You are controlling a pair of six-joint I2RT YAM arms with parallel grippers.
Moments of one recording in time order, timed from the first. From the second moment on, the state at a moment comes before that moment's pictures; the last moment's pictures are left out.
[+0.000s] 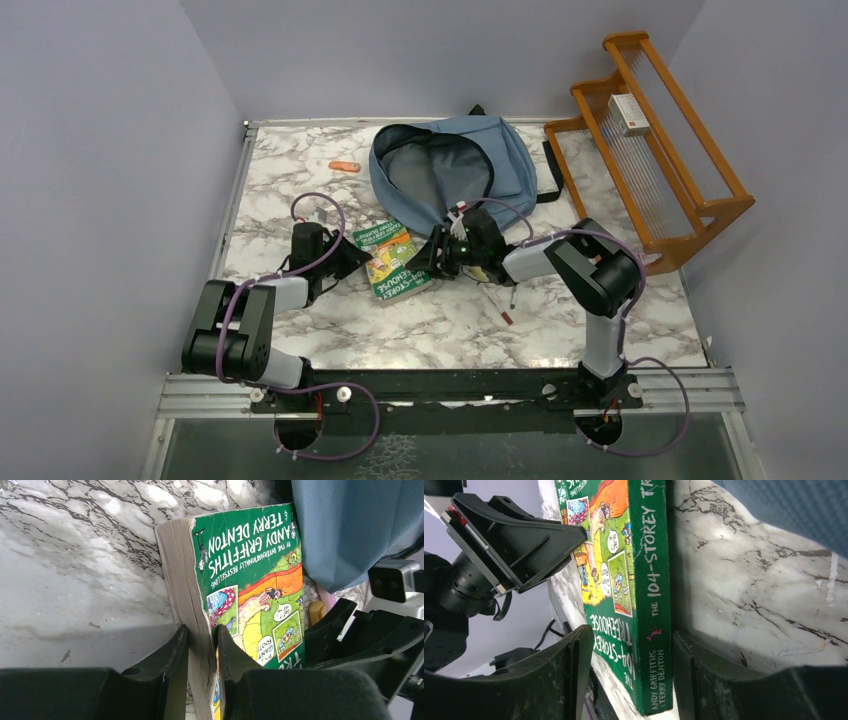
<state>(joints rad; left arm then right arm) -0.13 1.44 0.40 0.37 0.34 -0.76 0.68 1.93 0.85 0.56 -0.50 0.99</state>
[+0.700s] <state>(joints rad) -0.14 1.15 0.54 -0.08 0.25 -0.65 0.71 1.83 0.83 0.49 -0.55 0.87</state>
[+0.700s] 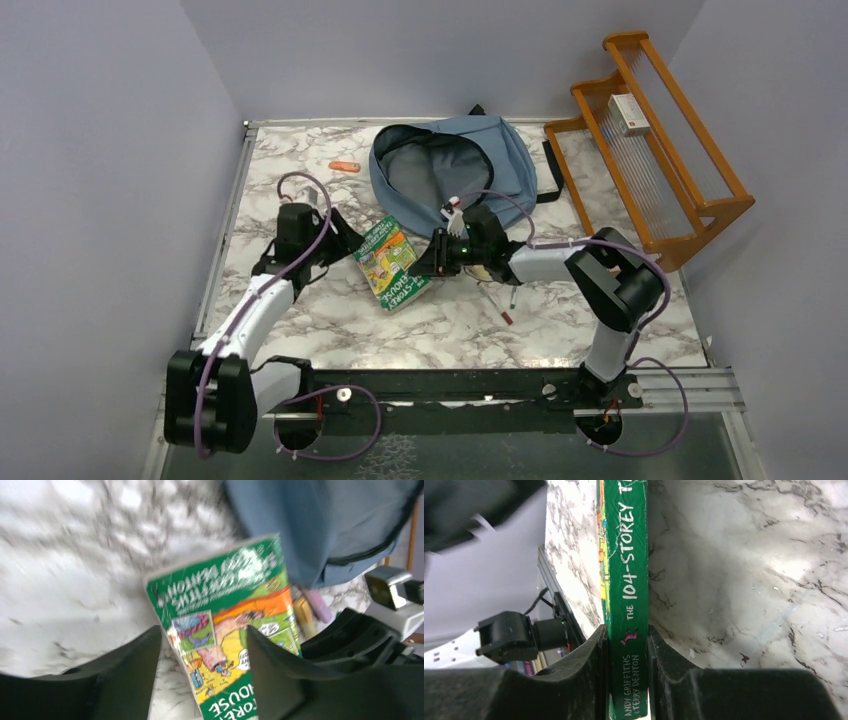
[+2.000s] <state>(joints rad) -0.31 1.27 1.21 -0.37 0.95 0.16 0.33 1.71 1.45 -0.75 -1.33 -0.67</state>
